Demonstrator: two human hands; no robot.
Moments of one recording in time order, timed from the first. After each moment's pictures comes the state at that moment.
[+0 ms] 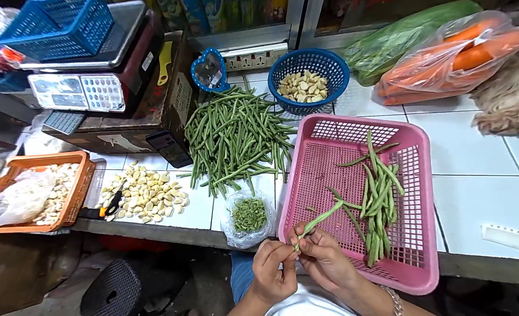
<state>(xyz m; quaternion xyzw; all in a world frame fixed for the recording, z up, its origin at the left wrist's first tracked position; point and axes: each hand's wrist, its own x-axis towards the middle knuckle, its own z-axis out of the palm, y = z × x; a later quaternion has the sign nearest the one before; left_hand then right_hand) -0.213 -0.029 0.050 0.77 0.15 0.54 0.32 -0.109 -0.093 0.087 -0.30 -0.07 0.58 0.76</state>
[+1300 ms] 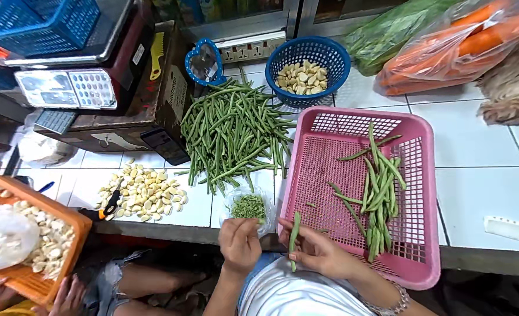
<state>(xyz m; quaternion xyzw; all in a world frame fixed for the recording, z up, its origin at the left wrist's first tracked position) -0.232 0.027 0.056 0.81 0.22 0.52 0.16 -0.079 -0.101 0.059 -0.47 -0.44 0.54 0.55</state>
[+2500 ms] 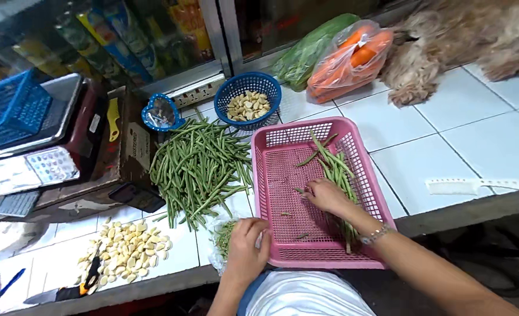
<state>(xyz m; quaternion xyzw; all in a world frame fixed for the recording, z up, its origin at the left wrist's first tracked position) -0.180 0.033 0.076 0.91 0.11 0.28 0.28 0.064 -0.093 0.021 -0.87 -0.36 0.32 0.12</state>
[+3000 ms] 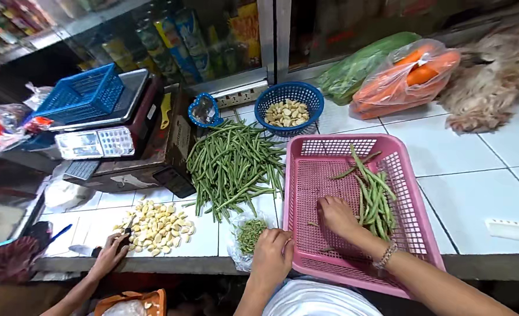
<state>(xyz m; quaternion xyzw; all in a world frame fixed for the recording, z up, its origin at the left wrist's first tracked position) -0.199 0.014 0.057 0.90 0.19 0.27 0.28 0.026 -0.068 -0.001 -0.86 -0.44 0.25 0.08</state>
